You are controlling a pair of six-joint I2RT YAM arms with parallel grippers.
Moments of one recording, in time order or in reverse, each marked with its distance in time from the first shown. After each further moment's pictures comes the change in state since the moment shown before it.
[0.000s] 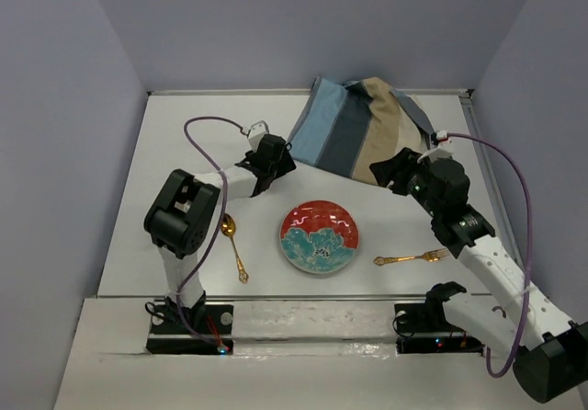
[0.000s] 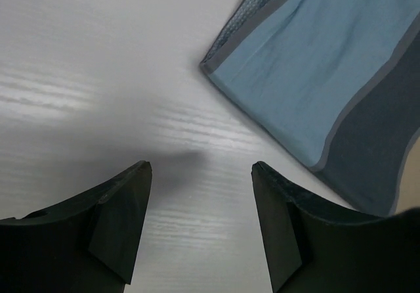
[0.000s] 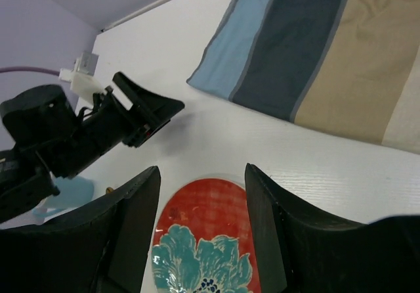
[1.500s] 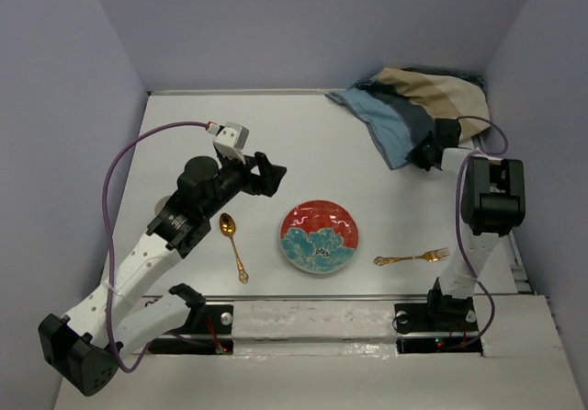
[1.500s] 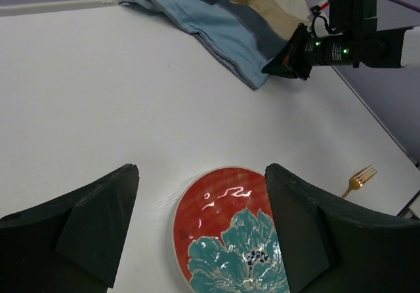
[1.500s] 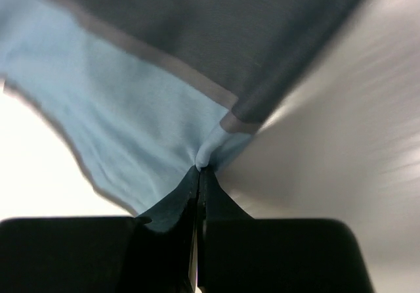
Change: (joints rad) left arm -0.053 -0.947 -0.212 -0.198 0.377 0.474; right arm -0.517 1.087 0.471 0.046 -0.097 0.048
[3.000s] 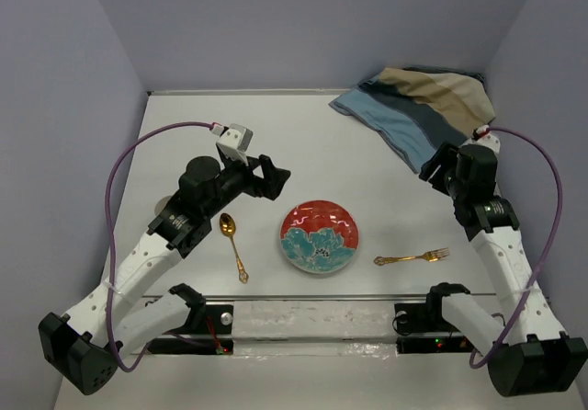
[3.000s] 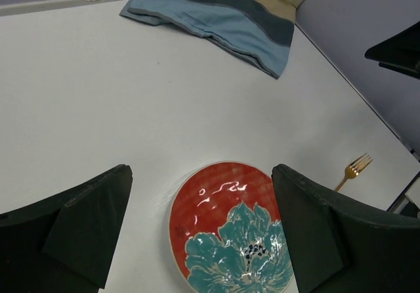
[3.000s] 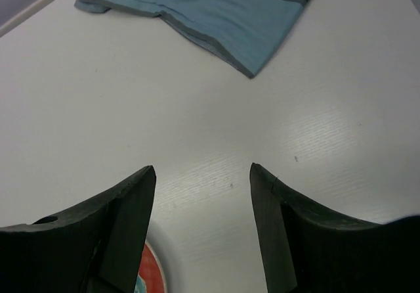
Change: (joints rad) left arm -0.013 0.005 0.002 -0.007 0.019 0.016; right arm 0.211 -1.092 -0.311 -0.465 0.286 -0.200
